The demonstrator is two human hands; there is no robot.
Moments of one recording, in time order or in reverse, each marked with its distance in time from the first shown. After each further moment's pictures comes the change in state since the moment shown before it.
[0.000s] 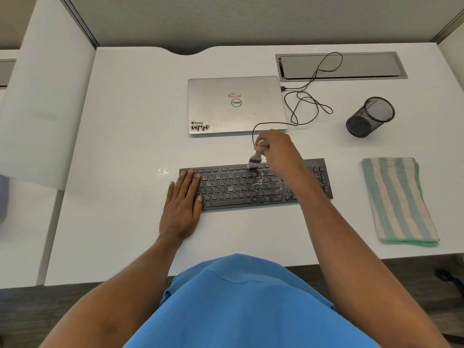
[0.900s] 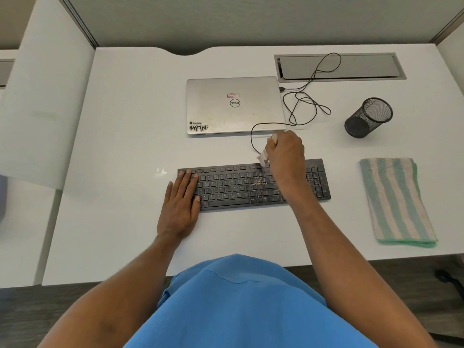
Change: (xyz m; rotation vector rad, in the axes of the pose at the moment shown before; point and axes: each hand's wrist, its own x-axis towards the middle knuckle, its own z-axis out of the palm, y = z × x) left_hand 0.000 0.000 0.000 0.004 0.003 -0.002; right_hand -0.019 0.003 0.004 -0.123 0.354 0.077
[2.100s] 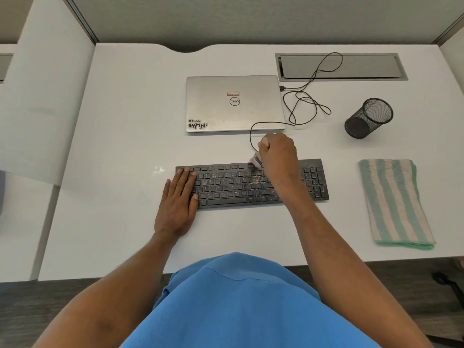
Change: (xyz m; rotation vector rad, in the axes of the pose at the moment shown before) left_hand 0.000 0.002 0.001 0.007 0.007 -0.001; right_hand -0.004 -0.004 0.001 0.125 -0.109 -0.044
